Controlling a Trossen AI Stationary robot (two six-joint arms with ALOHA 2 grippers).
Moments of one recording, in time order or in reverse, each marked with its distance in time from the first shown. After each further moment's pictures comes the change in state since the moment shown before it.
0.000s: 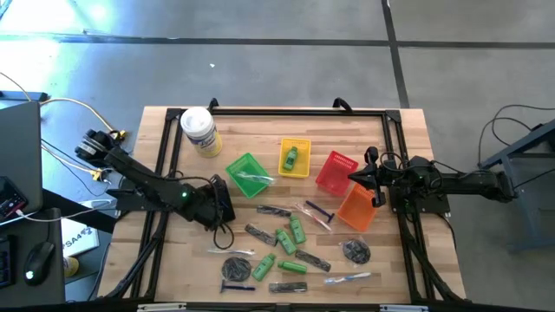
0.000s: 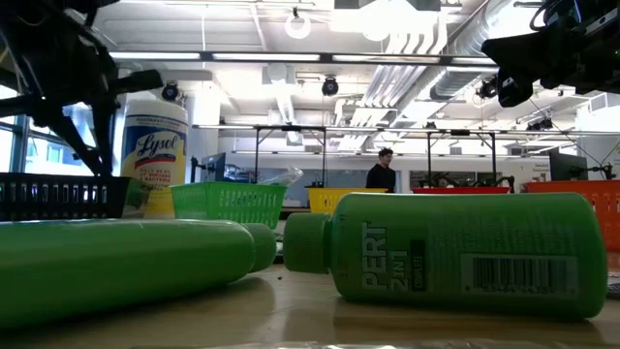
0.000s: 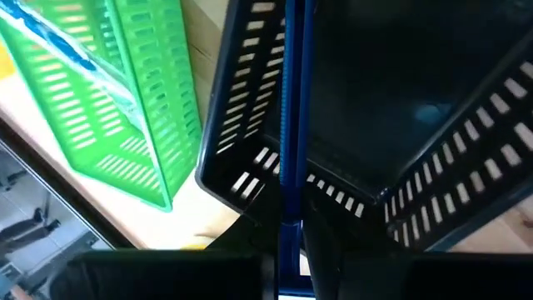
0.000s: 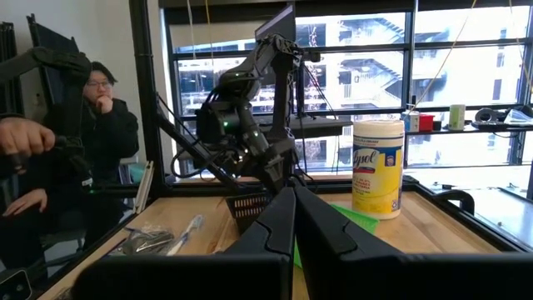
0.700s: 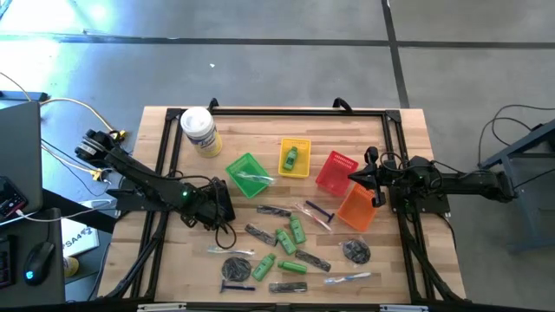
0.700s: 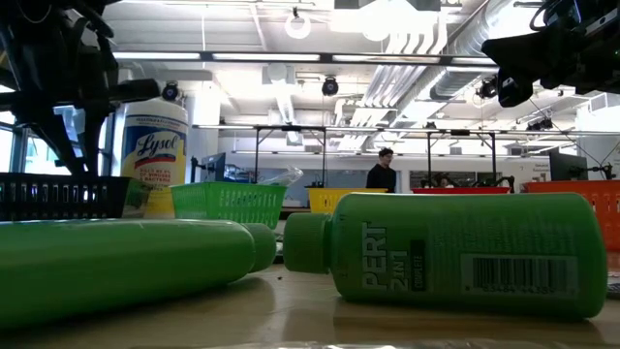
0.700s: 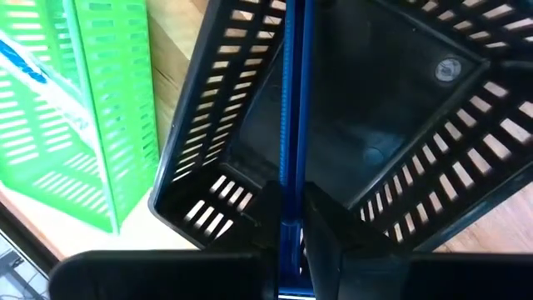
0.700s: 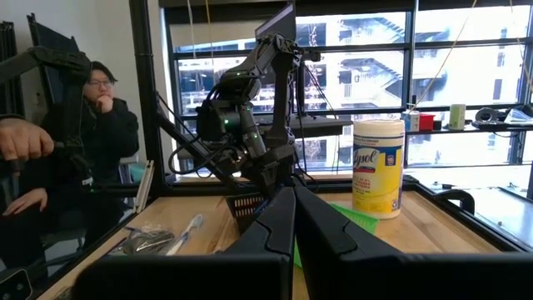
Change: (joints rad) left arm 0.012 0.001 0.000 0.039 0.134 -0.082; right arm 0.000 0.000 0.000 -0.002 -0.001 -0.001
